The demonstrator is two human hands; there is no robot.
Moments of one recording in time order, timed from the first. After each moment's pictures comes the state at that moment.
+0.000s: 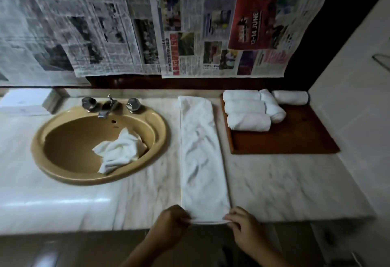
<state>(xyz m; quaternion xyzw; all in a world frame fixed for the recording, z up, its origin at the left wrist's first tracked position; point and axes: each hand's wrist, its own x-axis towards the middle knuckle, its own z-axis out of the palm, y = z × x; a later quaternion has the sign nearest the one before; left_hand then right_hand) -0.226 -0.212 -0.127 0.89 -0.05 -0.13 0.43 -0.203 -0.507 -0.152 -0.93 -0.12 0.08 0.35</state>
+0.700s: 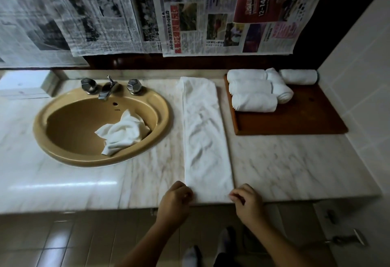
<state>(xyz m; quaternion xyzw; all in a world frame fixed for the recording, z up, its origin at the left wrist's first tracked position) -0.238 -0.227 -0.167 0.92 0.02 -0.02 0.39 -0.204 -0.497 -0.172 -0.92 -0.06 0.00 0.39</state>
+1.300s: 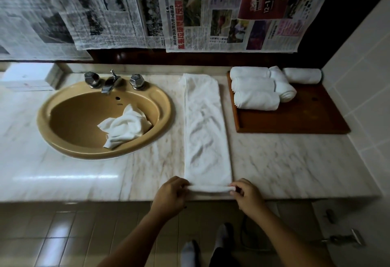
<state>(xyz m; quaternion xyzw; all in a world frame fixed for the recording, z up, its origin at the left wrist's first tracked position) -0.235 -0.211 -0.163 0.91 0.00 -0.06 0.41 -0.186 -0.499 -0.151 -0.90 -0.02 0.16 0.40</state>
